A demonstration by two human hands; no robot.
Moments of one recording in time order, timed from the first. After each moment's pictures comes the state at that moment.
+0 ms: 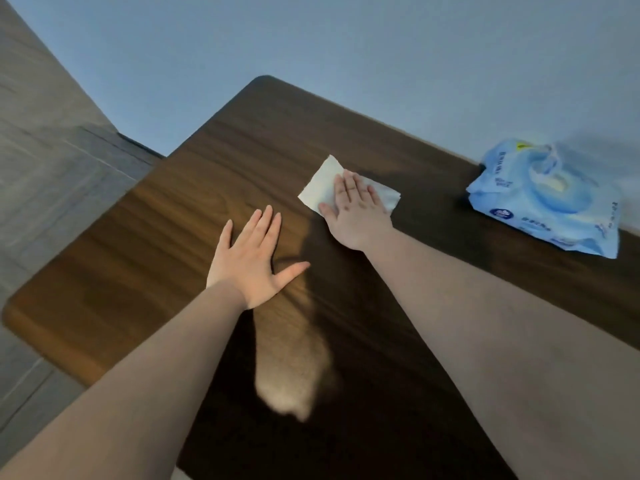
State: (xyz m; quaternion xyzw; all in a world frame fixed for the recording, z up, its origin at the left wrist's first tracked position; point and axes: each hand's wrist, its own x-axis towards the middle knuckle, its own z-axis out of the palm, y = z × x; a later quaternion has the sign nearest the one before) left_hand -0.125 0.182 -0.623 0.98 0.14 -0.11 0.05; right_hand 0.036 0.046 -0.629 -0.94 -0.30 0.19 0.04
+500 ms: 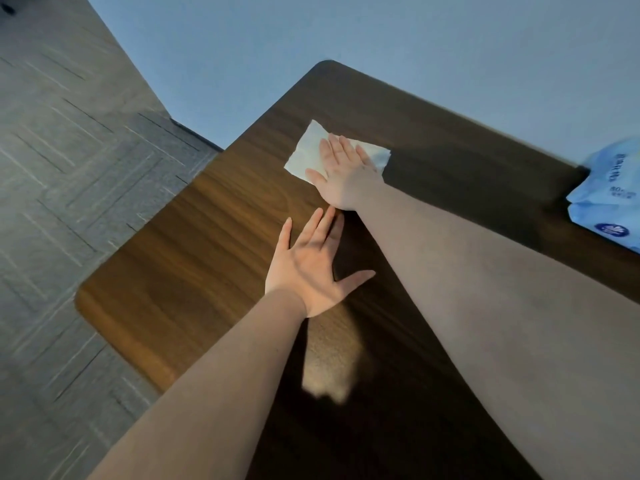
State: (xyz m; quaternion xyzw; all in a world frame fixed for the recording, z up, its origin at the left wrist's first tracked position) left_hand -0.119 0.195 -0.623 0.98 0.13 -0.12 0.09; right_hand 0.051 0.183 -0.631 -0.90 -0.41 0.13 0.01
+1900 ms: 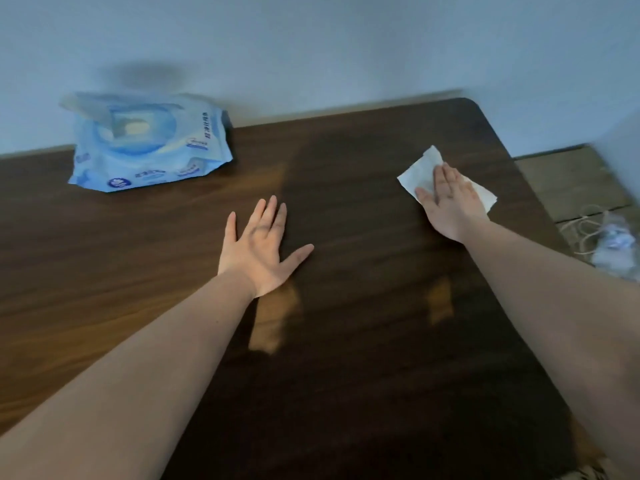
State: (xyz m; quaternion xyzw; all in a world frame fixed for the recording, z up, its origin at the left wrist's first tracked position) left_hand -0.032 -0.249 -0.619 0.95 -0.23 -0.19 0.05; right_hand -0.056 -0.582 -0.623 -0.97 0.21 0.15 0.06
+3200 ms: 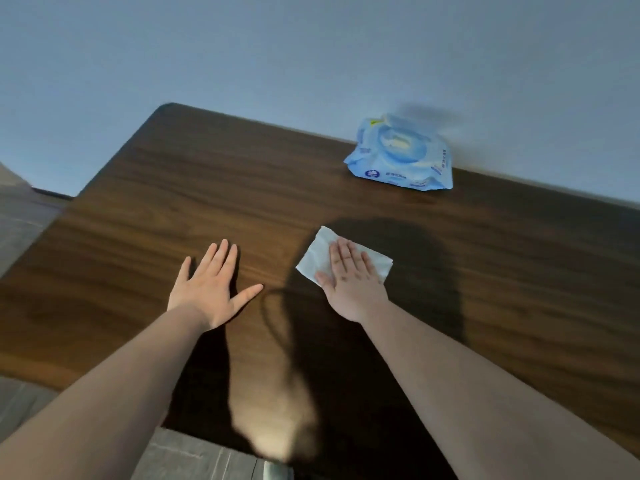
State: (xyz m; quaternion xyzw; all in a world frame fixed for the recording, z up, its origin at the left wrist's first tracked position) left_hand -0.183 0.110 -0.586 0.97 0.08 -0.21 0.03; right_hand -0.117 -0.128 -0.621 -0.96 -0.18 0.21 0.07
